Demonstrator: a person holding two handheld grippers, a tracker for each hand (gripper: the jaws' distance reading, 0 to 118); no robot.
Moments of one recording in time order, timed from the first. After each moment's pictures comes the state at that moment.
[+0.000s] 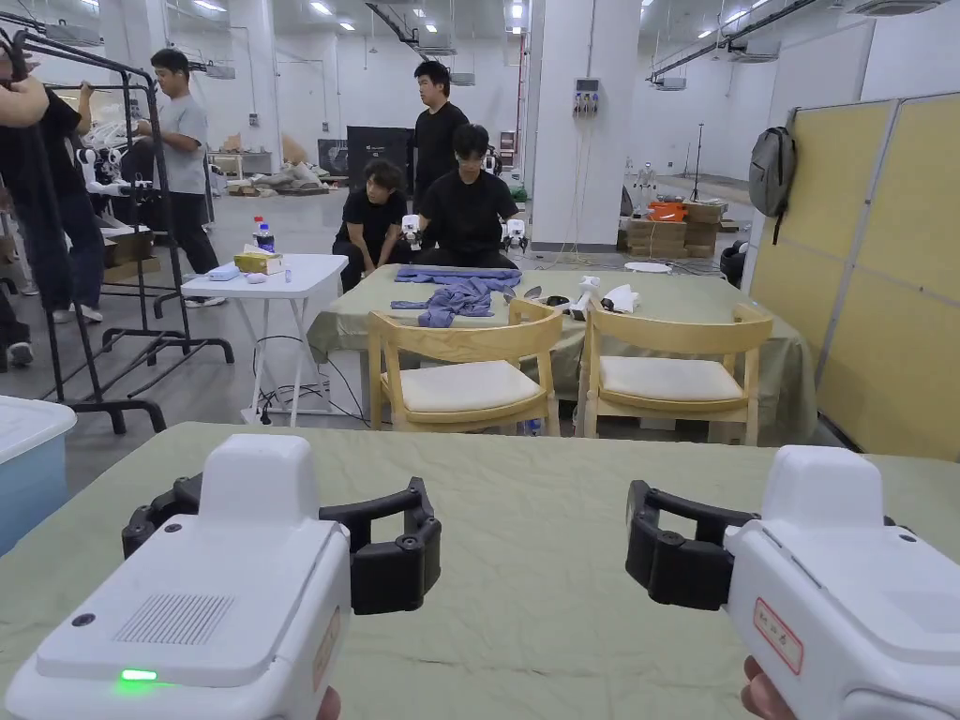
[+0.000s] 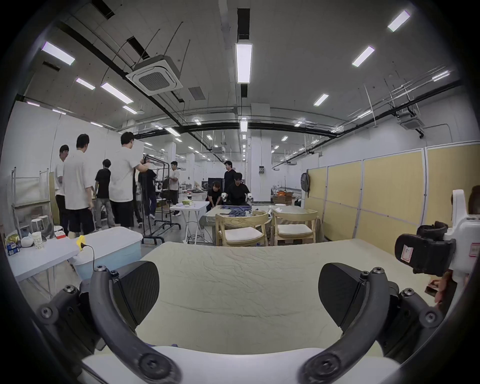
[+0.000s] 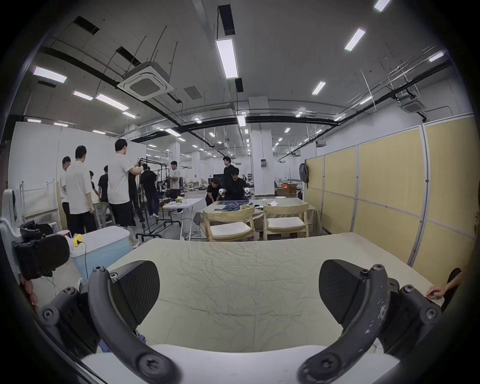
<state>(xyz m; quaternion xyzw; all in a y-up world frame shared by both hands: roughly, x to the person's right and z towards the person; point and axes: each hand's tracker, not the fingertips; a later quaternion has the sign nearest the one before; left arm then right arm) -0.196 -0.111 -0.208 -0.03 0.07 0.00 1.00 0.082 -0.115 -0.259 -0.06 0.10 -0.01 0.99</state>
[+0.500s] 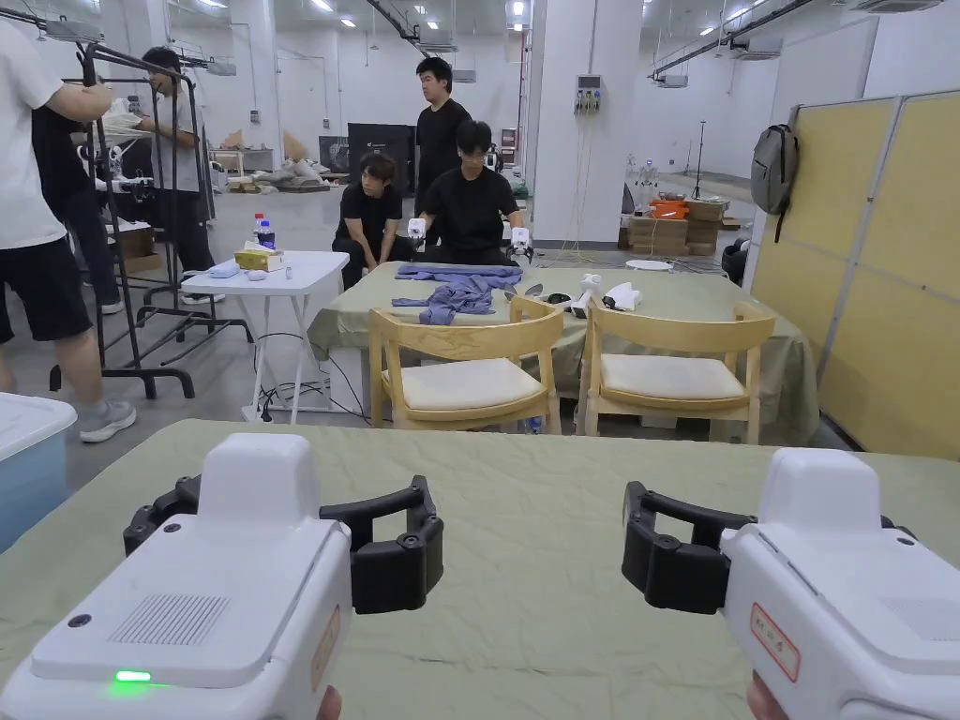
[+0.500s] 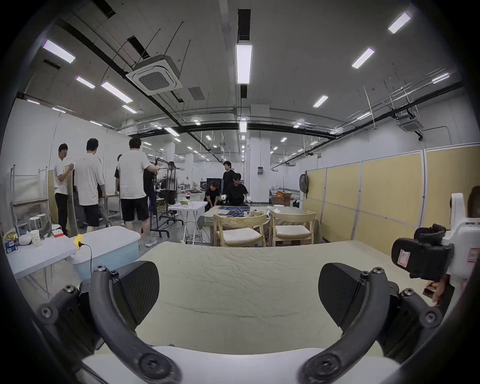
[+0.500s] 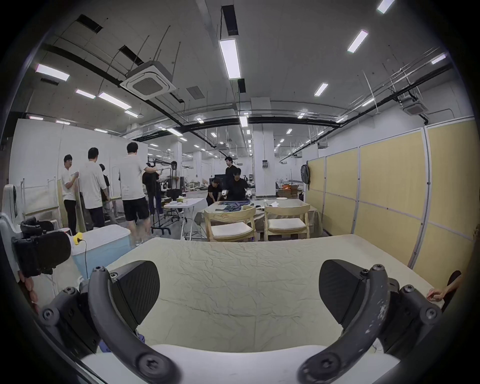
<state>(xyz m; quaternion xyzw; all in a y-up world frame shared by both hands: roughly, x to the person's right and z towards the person) -0.194 -0.110 -0.207 -0.03 0.06 0.01 1.00 0.079 -0.117 -0.260 -0.06 0.10 -0.01 0.99</state>
